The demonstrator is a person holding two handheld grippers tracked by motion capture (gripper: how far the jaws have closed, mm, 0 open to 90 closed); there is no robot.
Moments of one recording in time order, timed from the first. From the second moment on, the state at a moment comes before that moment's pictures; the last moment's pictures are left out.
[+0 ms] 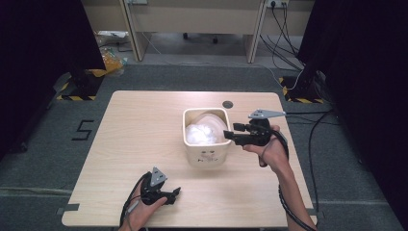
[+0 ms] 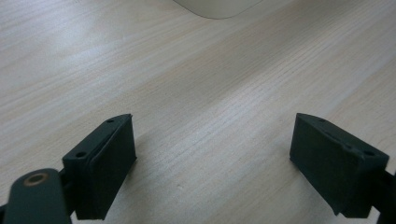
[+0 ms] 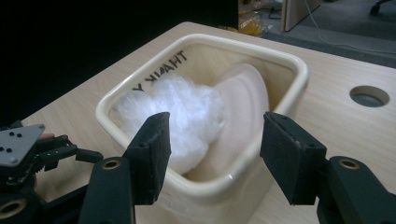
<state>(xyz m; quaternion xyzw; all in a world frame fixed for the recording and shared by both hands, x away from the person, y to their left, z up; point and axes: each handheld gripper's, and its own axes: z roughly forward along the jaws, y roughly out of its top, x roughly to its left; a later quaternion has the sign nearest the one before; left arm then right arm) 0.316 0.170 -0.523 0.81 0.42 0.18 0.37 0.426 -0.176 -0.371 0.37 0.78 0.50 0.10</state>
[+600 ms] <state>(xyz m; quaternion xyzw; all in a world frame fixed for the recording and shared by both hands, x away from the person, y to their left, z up) 0.316 0.170 -0.522 0.81 0.42 0.18 0.36 0.396 -0.222 -0.406 0.41 0.74 0.52 0.11</state>
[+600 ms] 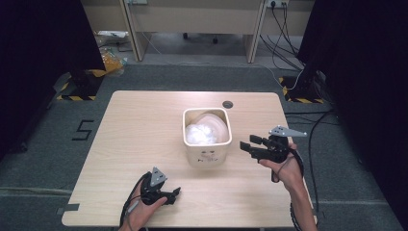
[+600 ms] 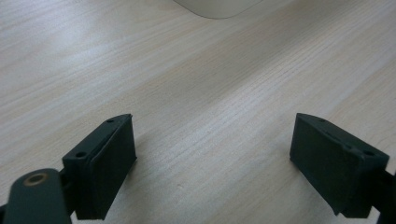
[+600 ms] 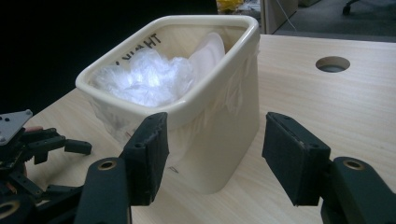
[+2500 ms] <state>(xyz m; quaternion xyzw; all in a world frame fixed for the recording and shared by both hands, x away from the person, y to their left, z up) 0.316 0.171 -0.522 0.81 0.42 0.18 0.36 0.353 -0.236 -0.500 0.44 0.78 0.43 0.10</state>
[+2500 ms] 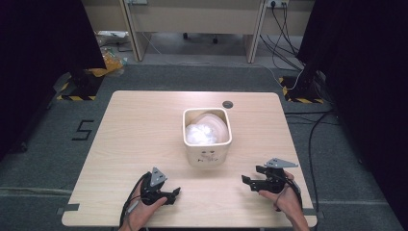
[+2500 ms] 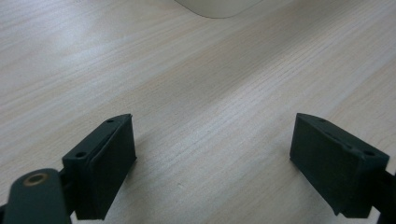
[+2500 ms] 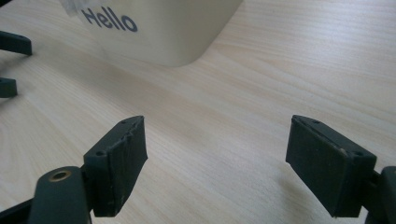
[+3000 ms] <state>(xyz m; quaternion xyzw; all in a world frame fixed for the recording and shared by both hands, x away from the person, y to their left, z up) 0.315 0.171 -0.522 0.81 0.42 0.18 0.36 0.344 -0.238 -0.514 0.44 0.80 0.40 0.12</state>
